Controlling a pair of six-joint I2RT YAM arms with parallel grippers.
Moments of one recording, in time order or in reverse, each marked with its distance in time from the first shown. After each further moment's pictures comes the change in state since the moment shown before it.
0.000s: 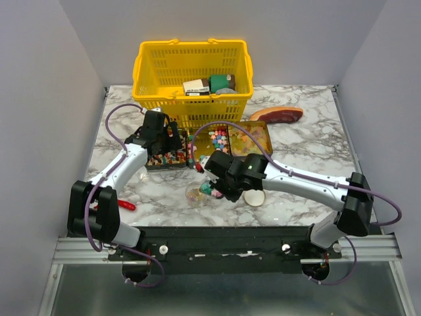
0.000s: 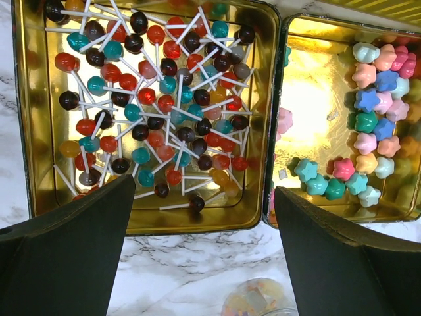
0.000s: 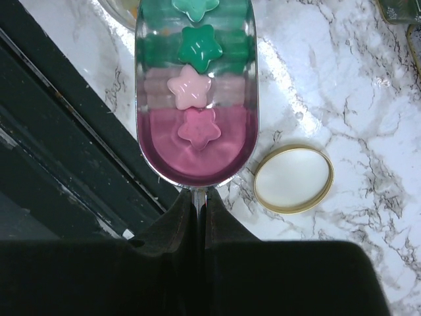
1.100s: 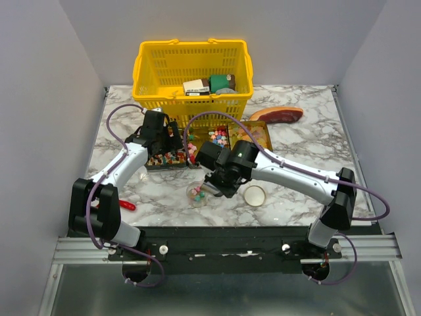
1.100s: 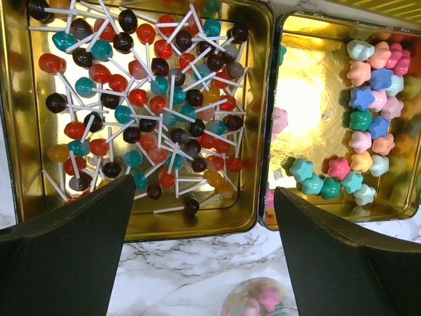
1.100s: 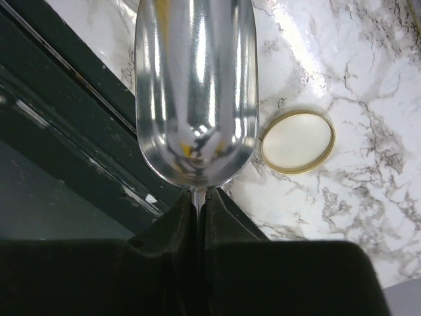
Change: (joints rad) left arm 0.013 0.019 0.000 0.014 0.038 -0.001; right arm 0.009 0.146 0.314 -0.311 -0.002 0.074
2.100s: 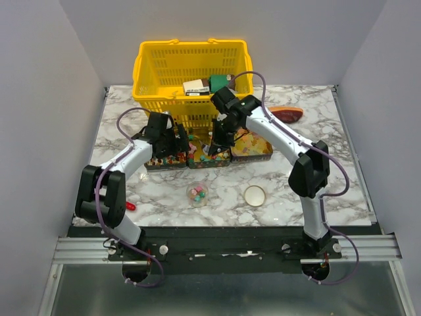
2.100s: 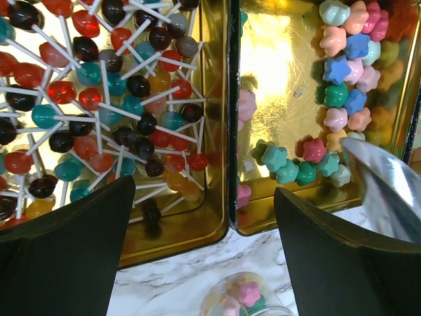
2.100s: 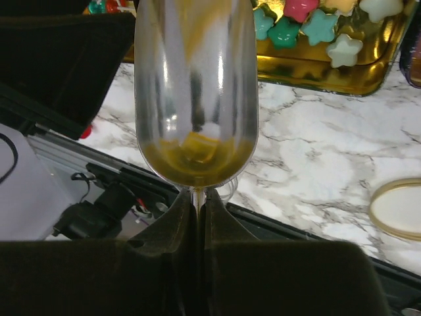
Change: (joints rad) left arm 0.003 0.107 0.001 0.064 0.186 -0.013; right arm -0.441 0.353 0.377 0.107 -0.365 0.591
